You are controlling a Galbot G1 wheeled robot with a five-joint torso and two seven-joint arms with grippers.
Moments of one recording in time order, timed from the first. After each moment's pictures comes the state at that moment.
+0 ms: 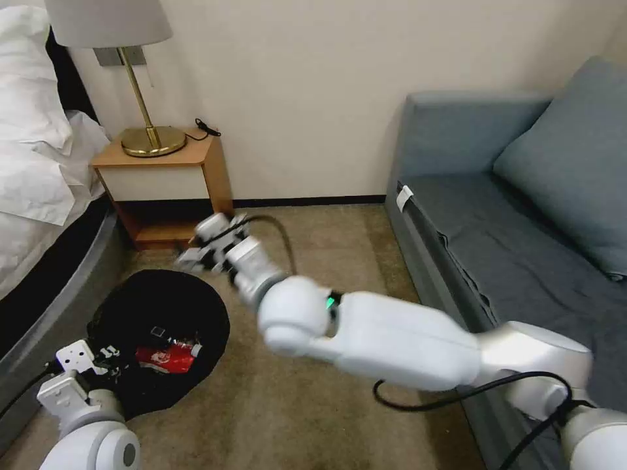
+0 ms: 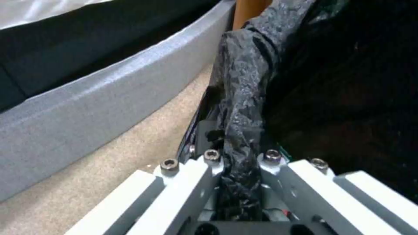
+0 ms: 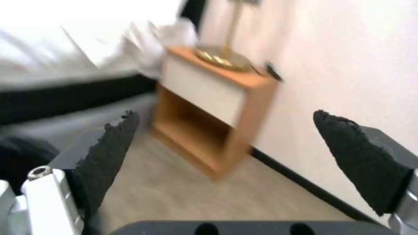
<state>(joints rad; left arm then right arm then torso) 1.58 -1.56 -0.84 -2.26 -0.36 0.51 -0.43 -0.14 1.19 -0.76 1.84 0.79 -0.39 0.59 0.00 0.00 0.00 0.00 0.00</state>
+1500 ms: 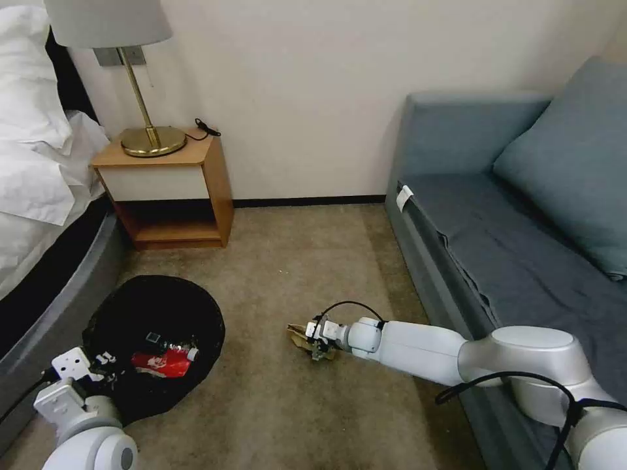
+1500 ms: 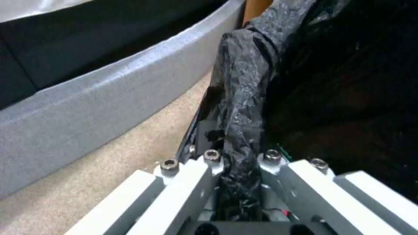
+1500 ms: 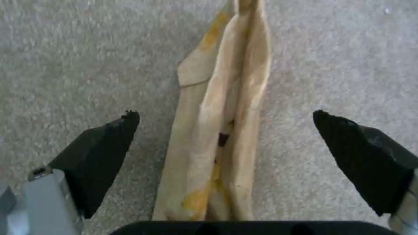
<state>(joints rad) 1.60 -1.56 -0.87 -2.24 -0.37 0.47 -0.43 -0.18 1.28 -1.29 0.84 0.61 -0.09 -0.09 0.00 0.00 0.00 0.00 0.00</state>
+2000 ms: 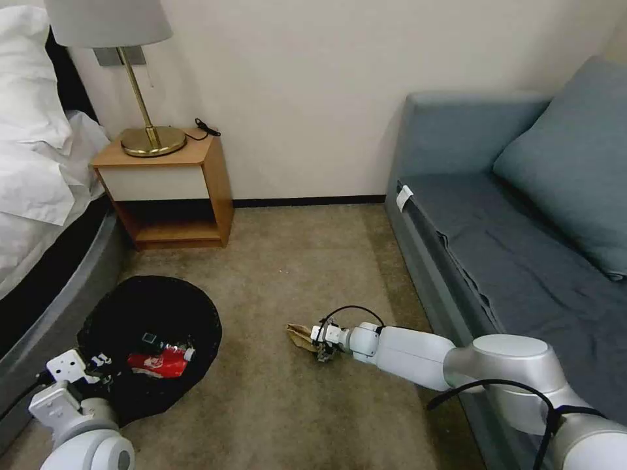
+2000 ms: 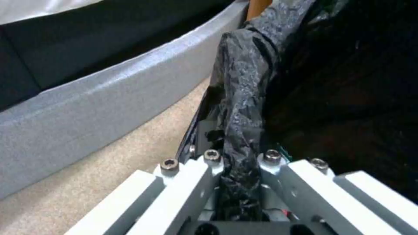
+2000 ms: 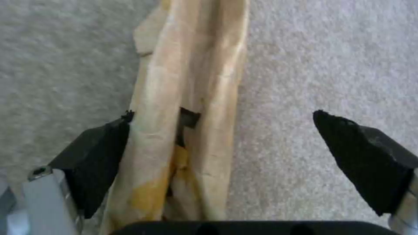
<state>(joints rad) 1.61 -1.57 -0.87 -2.23 -0.37 0.45 -0.43 -0.22 1.36 -1.26 0.66 0.57 -0.04 -0.08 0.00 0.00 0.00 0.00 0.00</state>
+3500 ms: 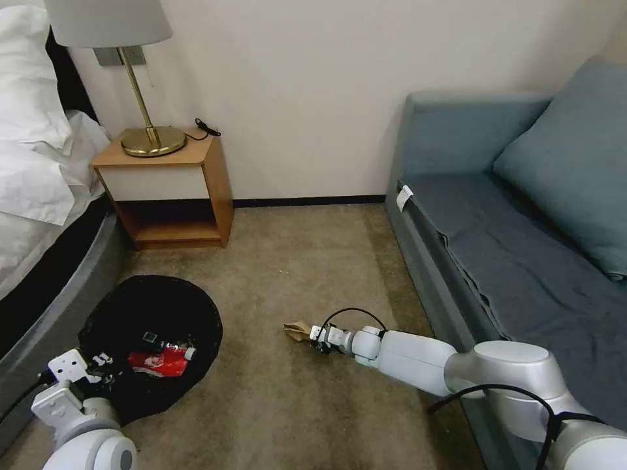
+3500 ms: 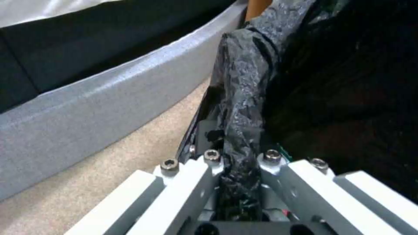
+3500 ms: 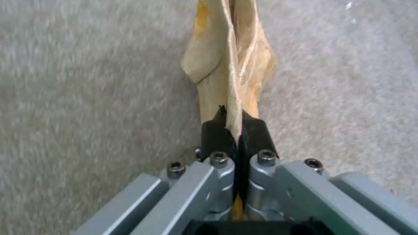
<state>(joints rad) 1.60 -1.57 -0.86 -2.23 -0.36 0.44 -0.43 -0.22 1.30 -1.25 0.76 0.62 0.05 -0.04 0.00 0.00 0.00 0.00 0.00</state>
